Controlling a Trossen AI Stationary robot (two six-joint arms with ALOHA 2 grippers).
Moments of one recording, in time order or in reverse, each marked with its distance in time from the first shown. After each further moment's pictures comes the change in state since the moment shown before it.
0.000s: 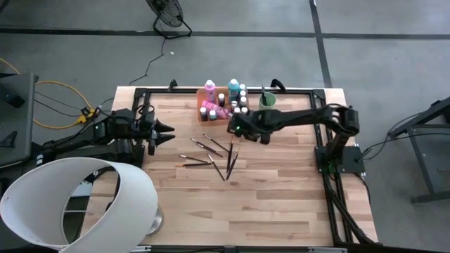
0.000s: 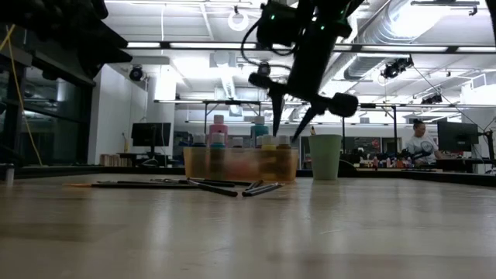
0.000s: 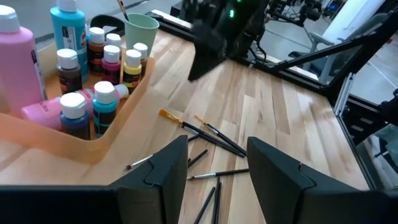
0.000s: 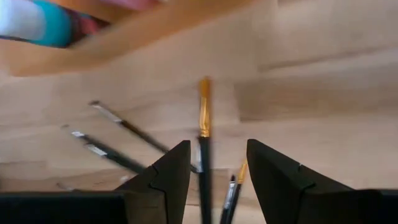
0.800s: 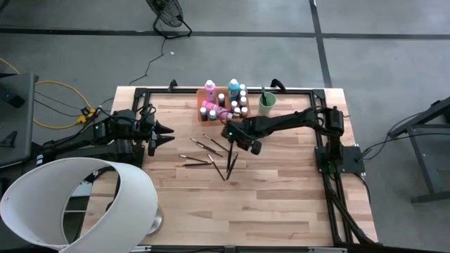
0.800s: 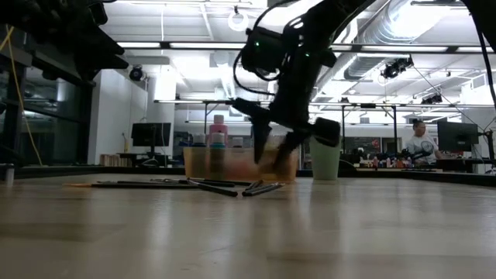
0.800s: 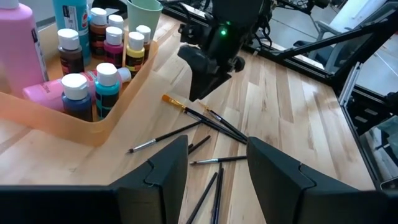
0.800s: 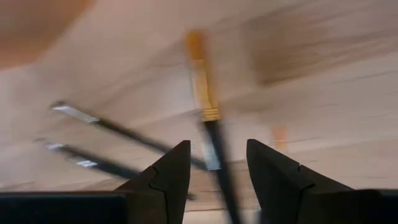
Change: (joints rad) left arm 0.000 0.000 0.000 -0.057 -0.001 -0.008; right arm 0.012 0.160 0.000 0.163 -0.129 0.226
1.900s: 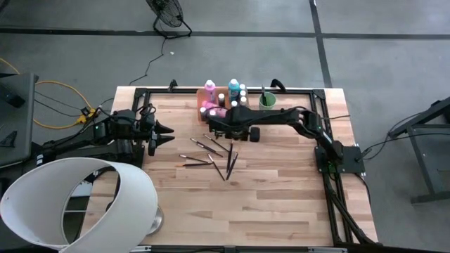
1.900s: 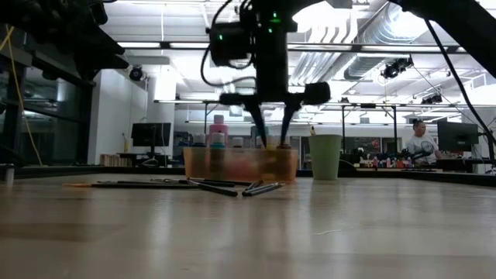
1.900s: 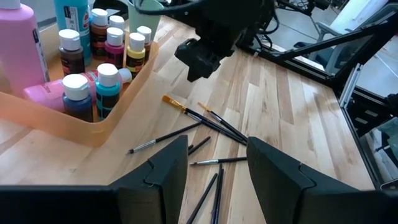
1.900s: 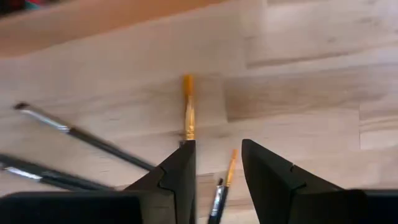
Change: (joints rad) left arm 0.000 0.000 0.000 0.003 -0.002 -0.004; right arm 0.002 0.262 0.630 -0.760 0.146 -0.248
